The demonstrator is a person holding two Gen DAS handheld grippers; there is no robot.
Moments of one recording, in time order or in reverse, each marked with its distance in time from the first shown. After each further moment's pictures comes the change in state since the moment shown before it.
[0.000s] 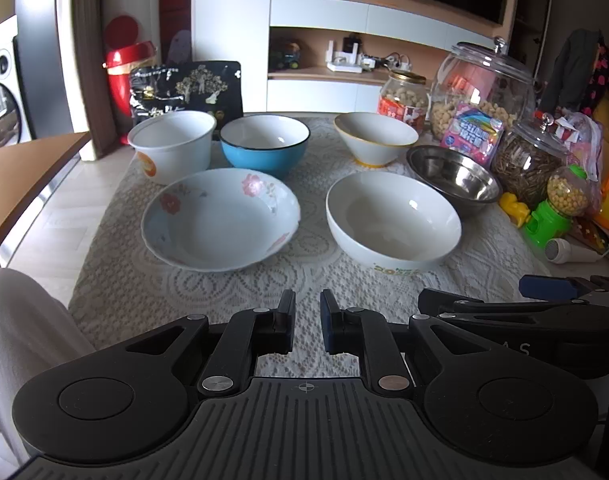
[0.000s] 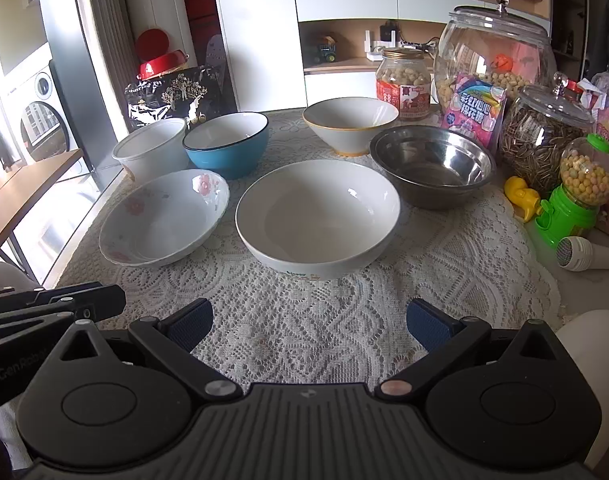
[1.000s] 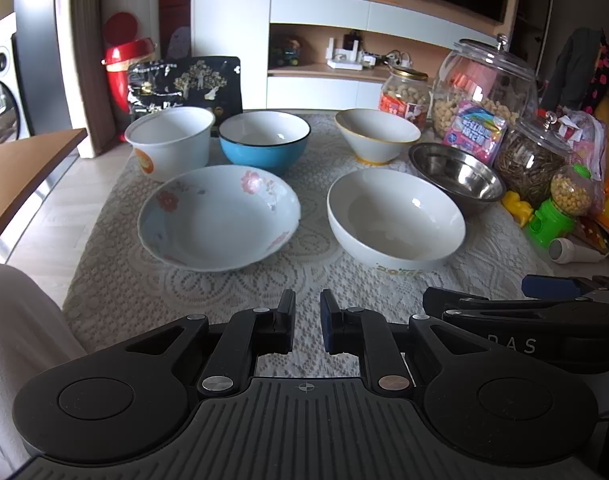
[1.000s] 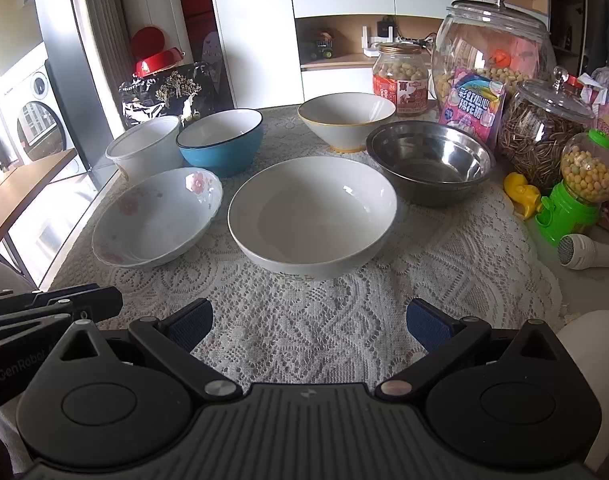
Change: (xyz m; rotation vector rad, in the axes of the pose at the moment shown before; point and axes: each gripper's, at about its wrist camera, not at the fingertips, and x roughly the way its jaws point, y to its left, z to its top) left arm 0.011 0.000 0.001 0.000 0.008 0.001; right arm 0.007 -0.003 0.002 0.006 0.011 -0.005
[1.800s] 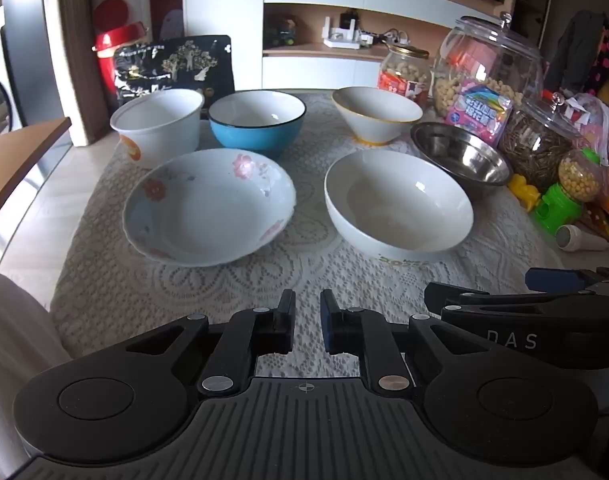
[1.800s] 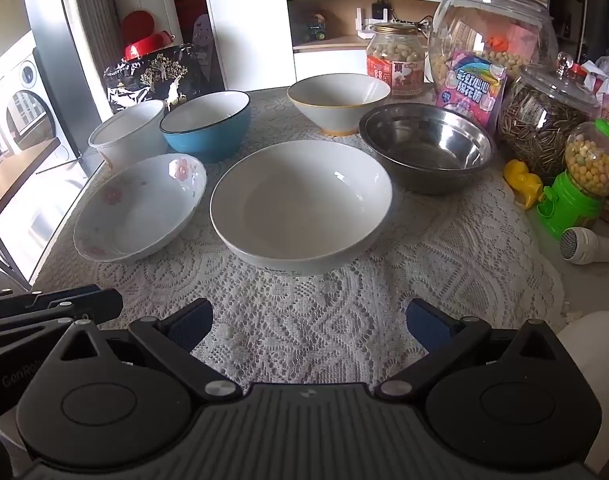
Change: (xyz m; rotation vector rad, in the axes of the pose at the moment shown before) left arm 0.022 -0.003 0.009 0.009 0.068 -0.008; right arm 0.020 -0.004 0.007 -0.003 0.059 -0.024
